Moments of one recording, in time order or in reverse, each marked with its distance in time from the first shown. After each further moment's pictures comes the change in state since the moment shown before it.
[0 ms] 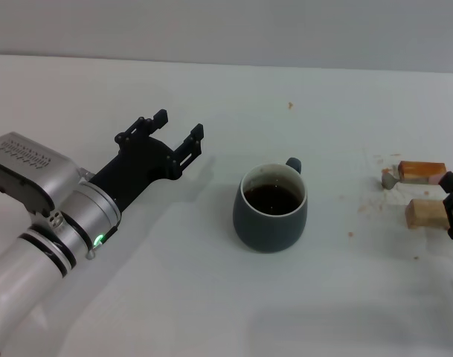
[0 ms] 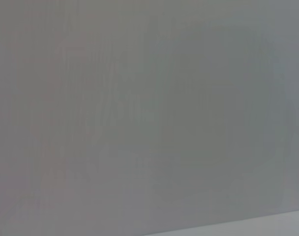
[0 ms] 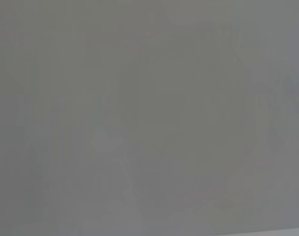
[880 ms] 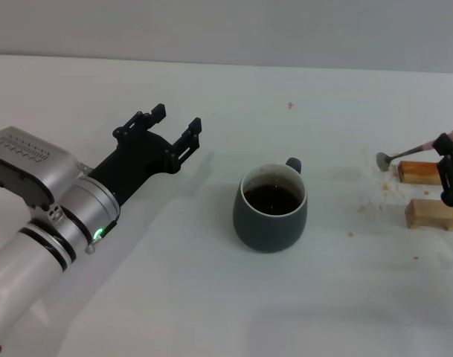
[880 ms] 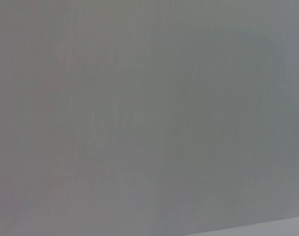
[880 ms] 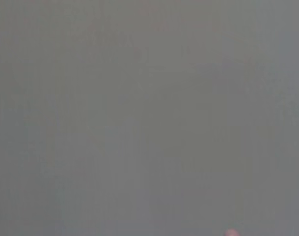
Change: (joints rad) left arm -0.012 0.000 -0.011 0.003 -0.011 -0.006 0.004; right arm 0.077 0.000 0.026 -0.013 -0.004 -0.037 0.003
